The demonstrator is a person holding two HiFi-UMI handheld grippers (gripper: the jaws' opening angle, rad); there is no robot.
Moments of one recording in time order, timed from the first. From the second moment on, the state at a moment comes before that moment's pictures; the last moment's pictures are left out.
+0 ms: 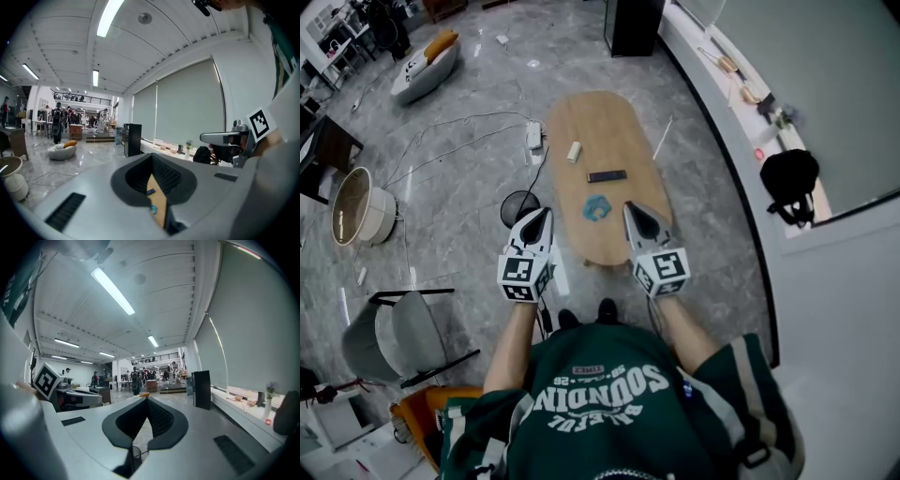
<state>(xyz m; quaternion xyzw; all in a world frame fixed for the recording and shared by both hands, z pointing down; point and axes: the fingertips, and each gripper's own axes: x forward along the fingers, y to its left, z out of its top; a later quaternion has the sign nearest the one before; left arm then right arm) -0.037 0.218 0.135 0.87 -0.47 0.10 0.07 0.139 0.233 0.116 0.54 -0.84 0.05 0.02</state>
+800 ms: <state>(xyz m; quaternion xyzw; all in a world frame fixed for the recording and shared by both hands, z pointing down) -0.044 0.154 0.162 0.86 -0.48 0.10 0.11 0.127 0.167 0.142 0.52 -0.85 0.07 0.04</state>
